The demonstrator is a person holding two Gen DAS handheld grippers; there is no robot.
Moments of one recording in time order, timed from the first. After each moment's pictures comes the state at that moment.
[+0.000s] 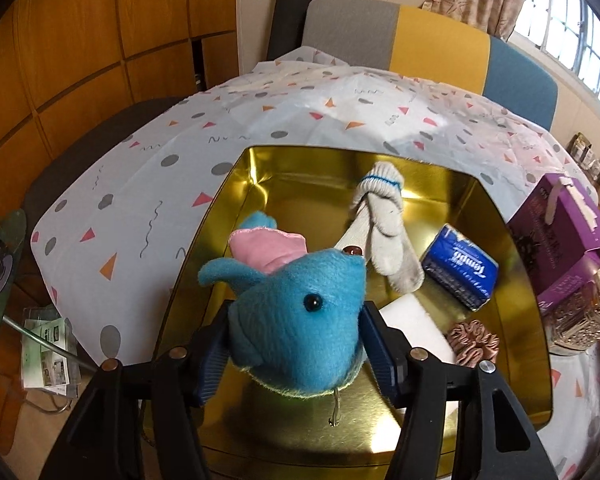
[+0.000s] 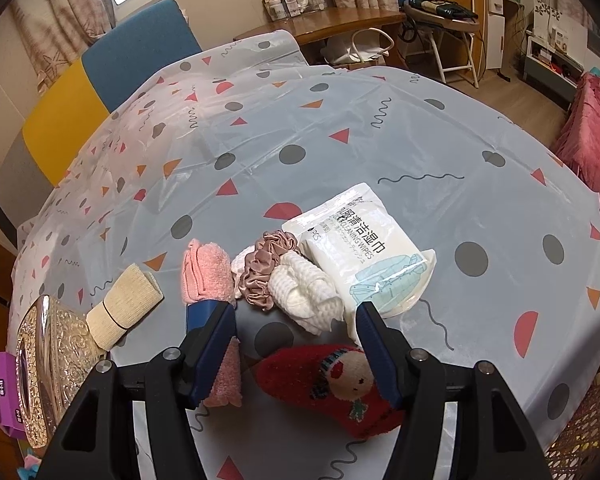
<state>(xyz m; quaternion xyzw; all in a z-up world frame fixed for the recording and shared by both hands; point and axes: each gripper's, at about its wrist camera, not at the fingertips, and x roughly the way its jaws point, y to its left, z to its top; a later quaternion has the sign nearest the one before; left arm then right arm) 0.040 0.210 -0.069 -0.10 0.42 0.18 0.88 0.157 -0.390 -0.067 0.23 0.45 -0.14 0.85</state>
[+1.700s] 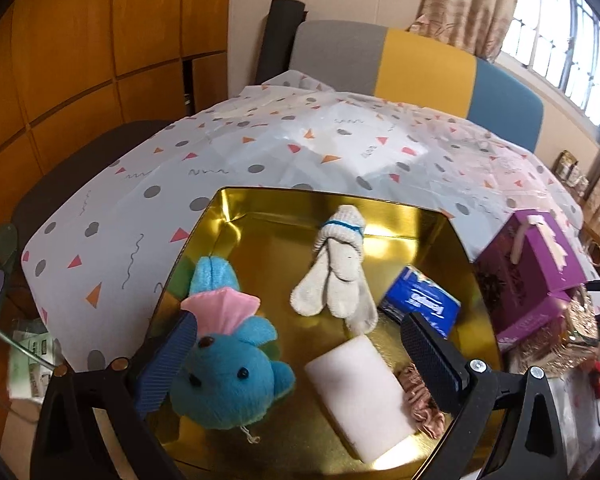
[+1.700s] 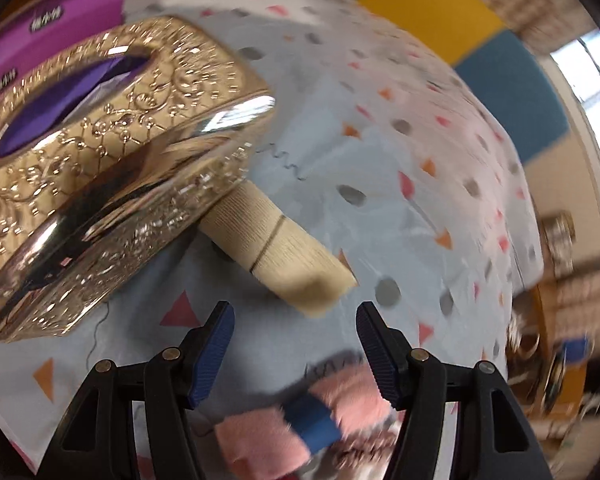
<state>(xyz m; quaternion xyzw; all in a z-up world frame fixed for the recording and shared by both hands) 0.055 0.192 -0.039 -0.11 0.38 0.16 0.90 0.240 -0.184 -0.077 -0.40 0.46 0.22 0.76</state>
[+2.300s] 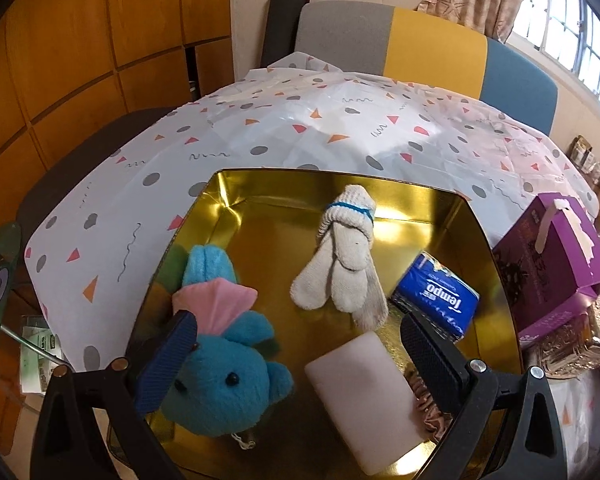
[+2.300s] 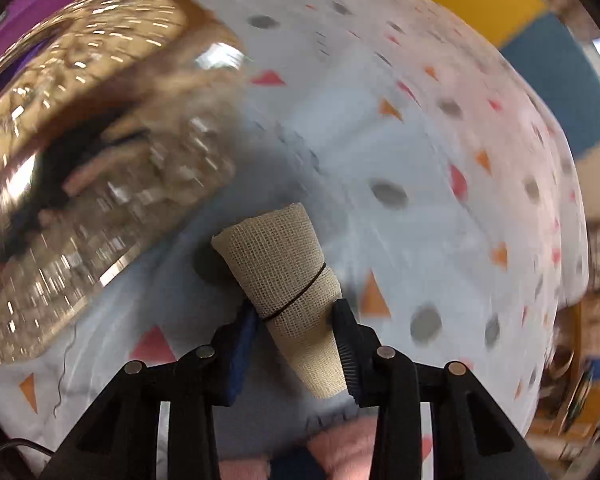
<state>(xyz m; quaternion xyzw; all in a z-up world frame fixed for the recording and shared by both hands) 0.071 0.185 -0.054 -0.10 0.41 0.17 0.89 0.296 -0.195 -0.113 -0.35 0.53 0.25 0.74</state>
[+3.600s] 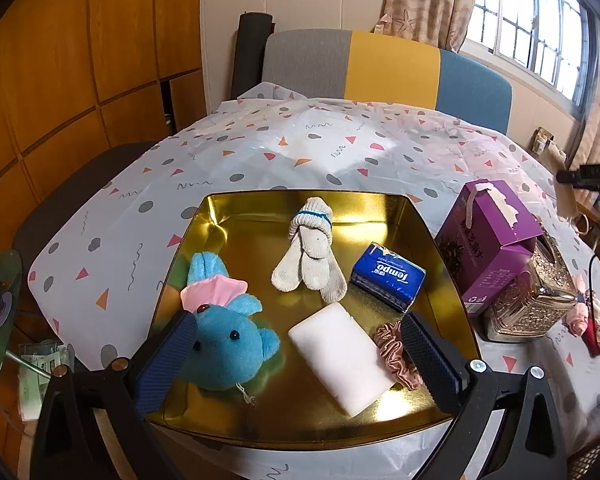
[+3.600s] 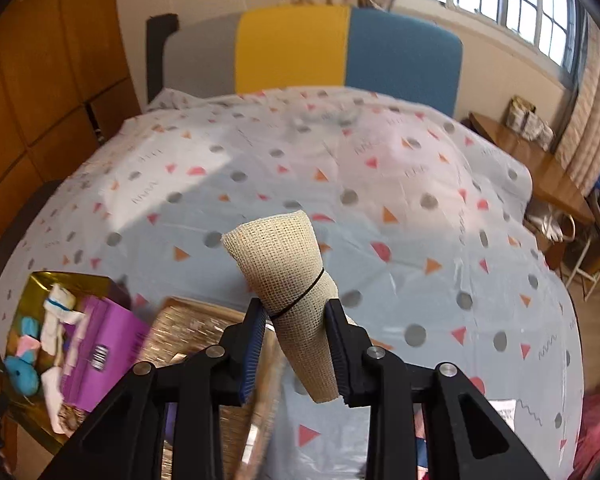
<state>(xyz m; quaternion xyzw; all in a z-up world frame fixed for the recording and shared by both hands) 0.013 0.163 -0.020 -0.07 0.37 0.12 0.92 0.262 -0.163 0.043 -0.06 0.42 0.13 0.89</state>
